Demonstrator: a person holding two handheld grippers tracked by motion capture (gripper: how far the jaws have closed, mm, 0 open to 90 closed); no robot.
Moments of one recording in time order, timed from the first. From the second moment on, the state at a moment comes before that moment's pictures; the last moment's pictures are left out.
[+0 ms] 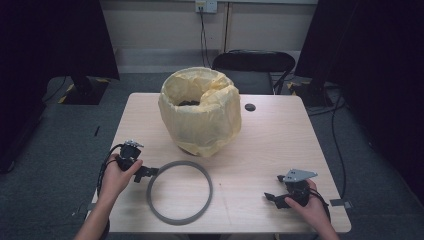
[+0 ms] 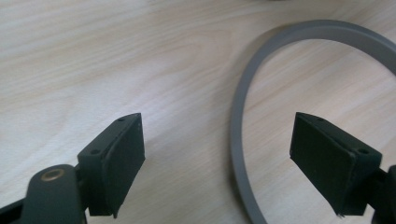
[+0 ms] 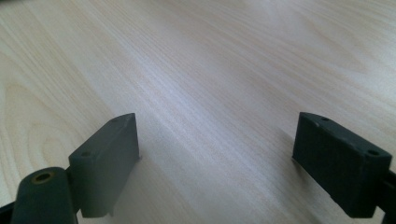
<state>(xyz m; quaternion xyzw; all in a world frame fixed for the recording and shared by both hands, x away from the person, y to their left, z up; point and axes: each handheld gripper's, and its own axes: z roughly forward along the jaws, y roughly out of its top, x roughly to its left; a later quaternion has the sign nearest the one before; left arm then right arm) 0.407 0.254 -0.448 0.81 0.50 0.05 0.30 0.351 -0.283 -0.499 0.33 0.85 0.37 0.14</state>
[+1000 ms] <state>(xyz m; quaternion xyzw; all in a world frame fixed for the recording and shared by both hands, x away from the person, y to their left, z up) 0.421 0.253 -0.430 0.81 0.48 0.07 0.34 0.385 -0.266 -0.477 0.33 0.86 0.37 0.13</state>
